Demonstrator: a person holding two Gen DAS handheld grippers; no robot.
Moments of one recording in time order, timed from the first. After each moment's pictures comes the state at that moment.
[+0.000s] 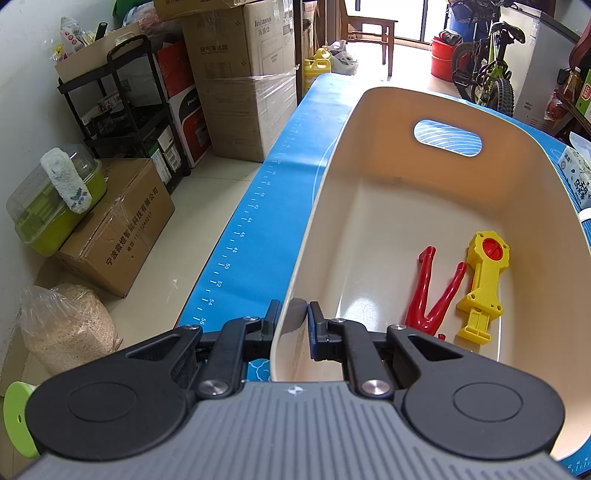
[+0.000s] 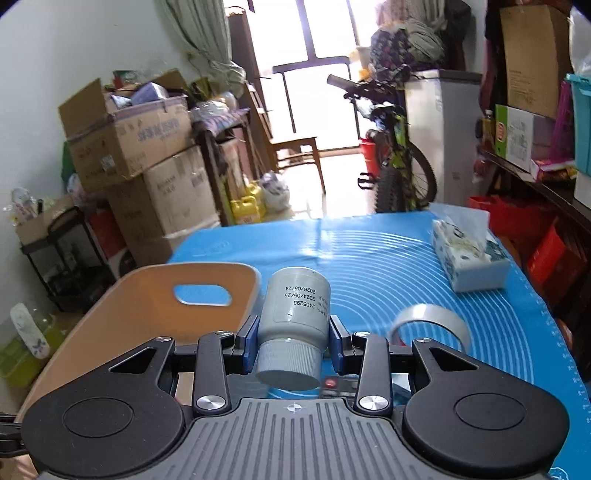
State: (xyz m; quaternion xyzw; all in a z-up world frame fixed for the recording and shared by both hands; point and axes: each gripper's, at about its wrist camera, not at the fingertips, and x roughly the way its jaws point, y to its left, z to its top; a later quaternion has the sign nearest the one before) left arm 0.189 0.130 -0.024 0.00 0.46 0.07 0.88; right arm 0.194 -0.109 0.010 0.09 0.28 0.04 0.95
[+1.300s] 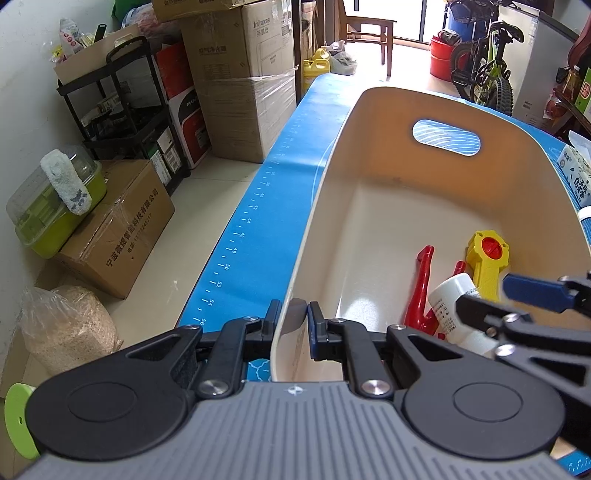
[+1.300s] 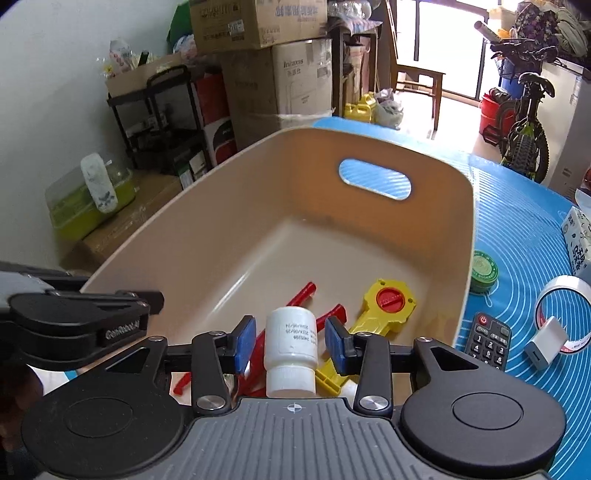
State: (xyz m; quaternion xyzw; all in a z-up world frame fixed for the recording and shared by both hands) left arm 0.191 0.127 -0.025 0.00 0.46 0.08 0.89; right arm 0.190 0.006 -0.019 -0.03 0.41 0.19 0.89
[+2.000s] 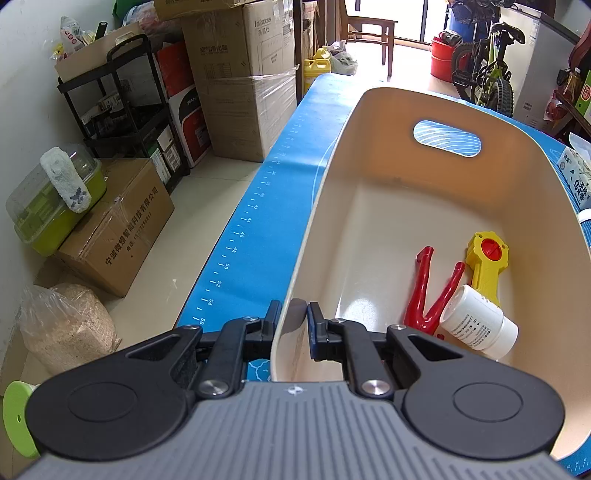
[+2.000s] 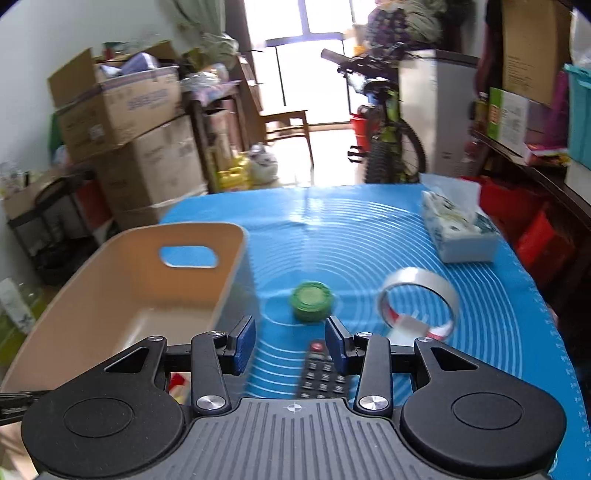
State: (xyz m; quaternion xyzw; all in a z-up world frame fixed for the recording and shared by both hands) left arm 0.190 0.128 -0.025 0.00 0.46 0.08 0.89; right arm 0.197 -0.121 -0.020 0.08 0.34 -0.01 0.94
